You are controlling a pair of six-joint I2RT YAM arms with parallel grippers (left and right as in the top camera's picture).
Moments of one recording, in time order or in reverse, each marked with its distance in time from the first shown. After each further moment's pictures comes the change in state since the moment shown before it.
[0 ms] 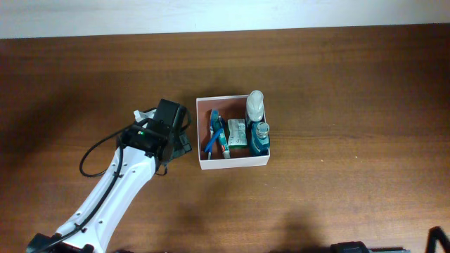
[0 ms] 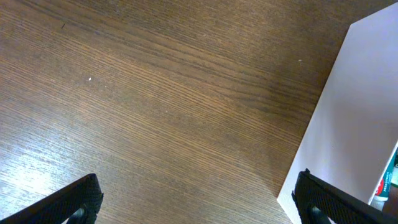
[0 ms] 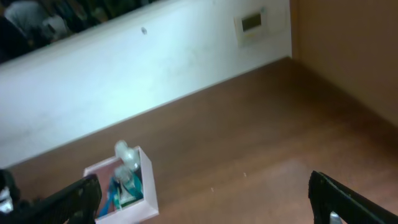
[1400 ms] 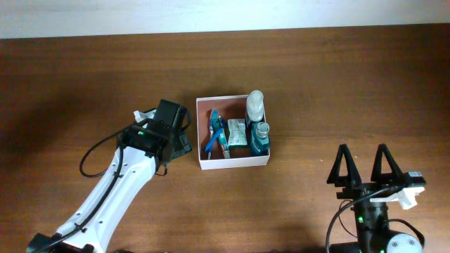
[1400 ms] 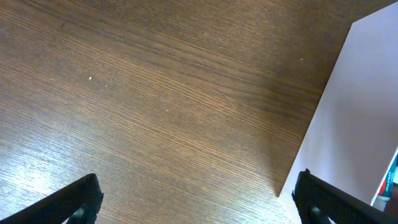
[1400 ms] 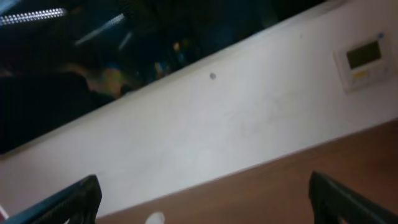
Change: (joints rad) left arm 0.000 0.000 -0.003 0.000 0.000 0.000; right arm 0.000 -0.564 -1.596 1.557 -0.187 0.062
